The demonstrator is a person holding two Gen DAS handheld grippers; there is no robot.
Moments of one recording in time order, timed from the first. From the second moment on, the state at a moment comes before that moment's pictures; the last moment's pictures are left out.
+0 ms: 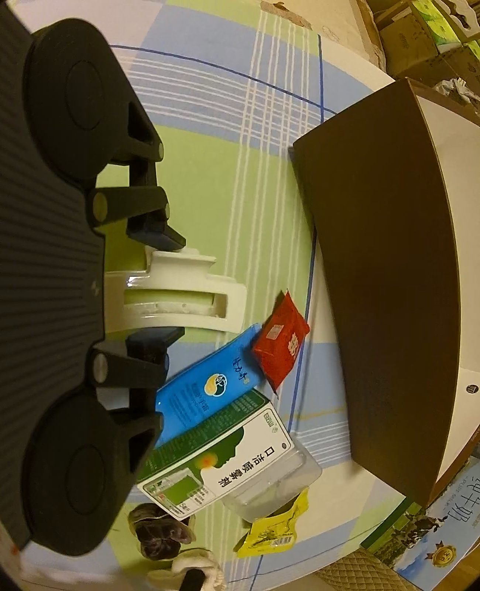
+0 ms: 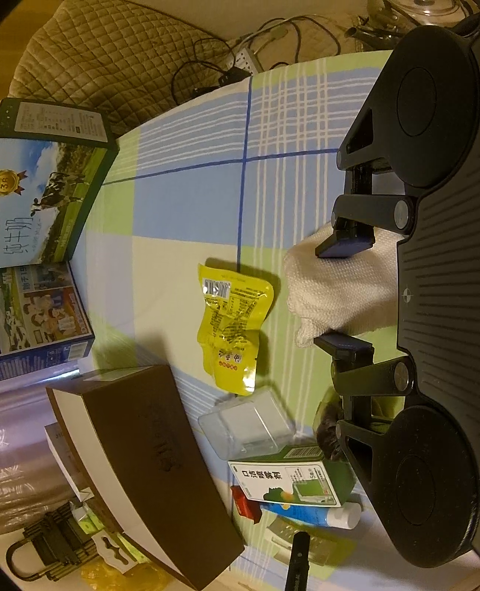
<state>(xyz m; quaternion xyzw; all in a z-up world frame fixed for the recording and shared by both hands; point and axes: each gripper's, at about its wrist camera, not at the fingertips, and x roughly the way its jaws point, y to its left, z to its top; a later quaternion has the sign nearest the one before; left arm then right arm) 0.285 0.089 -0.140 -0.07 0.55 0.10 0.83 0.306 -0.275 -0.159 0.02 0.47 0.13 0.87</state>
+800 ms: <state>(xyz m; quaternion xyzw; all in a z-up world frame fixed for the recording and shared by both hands) 0.249 0.088 -0.130 -0.06 0.54 0.11 0.83 0.289 -0.272 -0.144 0.04 0.46 0.16 0.87</state>
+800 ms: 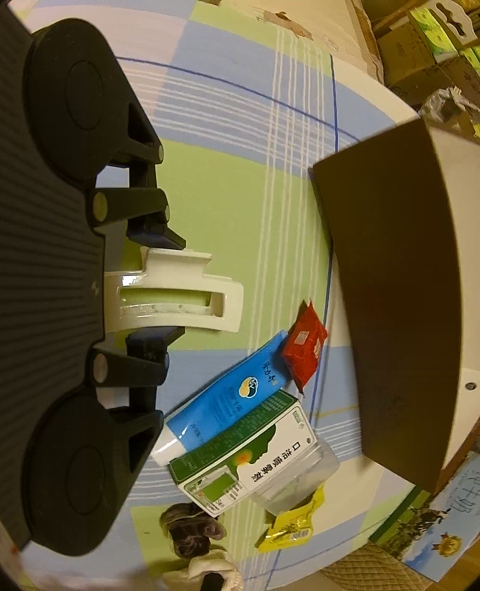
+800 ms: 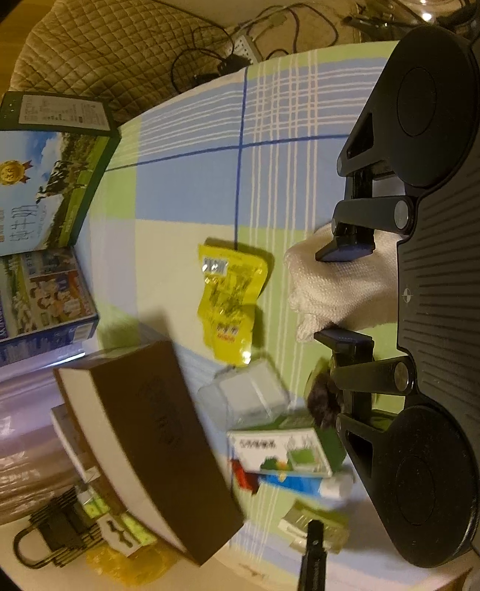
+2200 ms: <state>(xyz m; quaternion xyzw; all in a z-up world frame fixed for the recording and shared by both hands) 0.396 0.159 -0.015 -0.05 0.42 0.16 0.89 0.475 -0.110 -0.038 -0.02 0.34 0.35 0.87</state>
